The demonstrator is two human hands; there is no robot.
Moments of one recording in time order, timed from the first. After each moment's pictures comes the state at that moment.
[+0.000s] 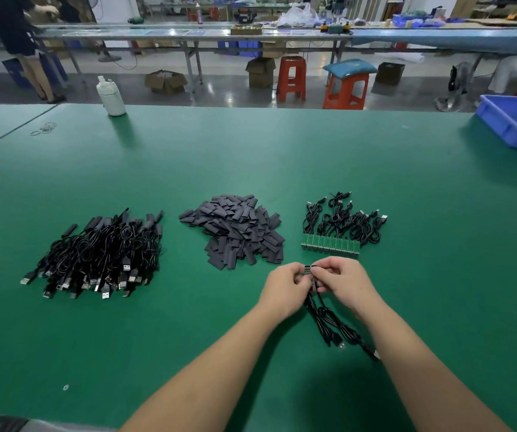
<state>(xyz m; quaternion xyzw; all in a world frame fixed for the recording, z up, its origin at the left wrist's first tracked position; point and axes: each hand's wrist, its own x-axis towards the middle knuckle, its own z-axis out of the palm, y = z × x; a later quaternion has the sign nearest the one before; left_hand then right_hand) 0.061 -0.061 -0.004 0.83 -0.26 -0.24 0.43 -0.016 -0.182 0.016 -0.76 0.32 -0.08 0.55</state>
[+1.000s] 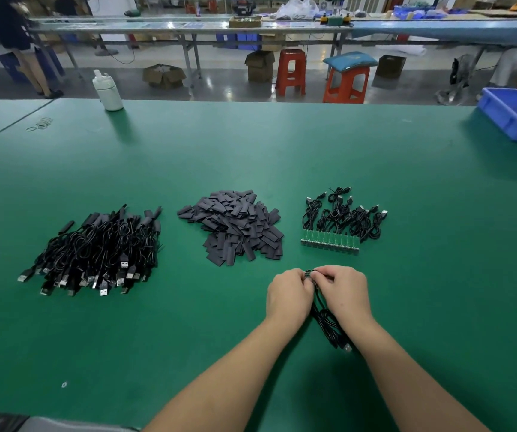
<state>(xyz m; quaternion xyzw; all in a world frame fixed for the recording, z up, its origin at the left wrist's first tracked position) 0.040 -0.072 -0.016 0.90 -0.23 -0.15 0.33 -0.022 -0.168 -0.014 -0.87 0.33 -0.17 0.32</state>
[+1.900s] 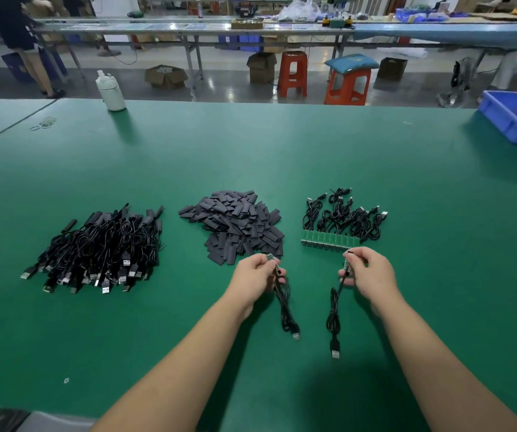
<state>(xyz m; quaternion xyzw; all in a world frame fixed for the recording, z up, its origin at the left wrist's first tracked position) 0.092 -0.023 -0.006 0.68 -0.07 -0.34 0.65 -0.029 -0.218 0.002 -0.70 0.41 -0.17 0.56</state>
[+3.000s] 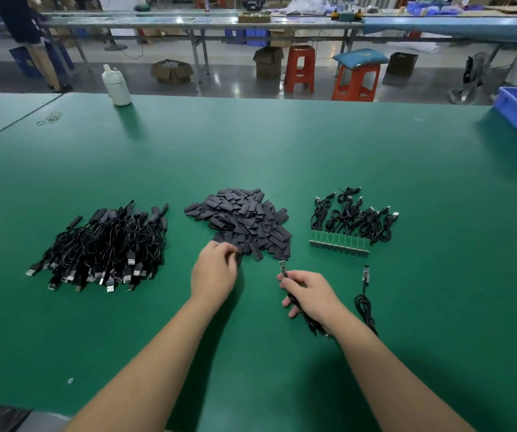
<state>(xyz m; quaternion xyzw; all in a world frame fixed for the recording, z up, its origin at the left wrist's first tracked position) 0.150 0.028 -0.026 0.93 -0.19 0.02 0.32 0.013 -0.131 -0.023 -0.73 0.28 0.02 0.63</state>
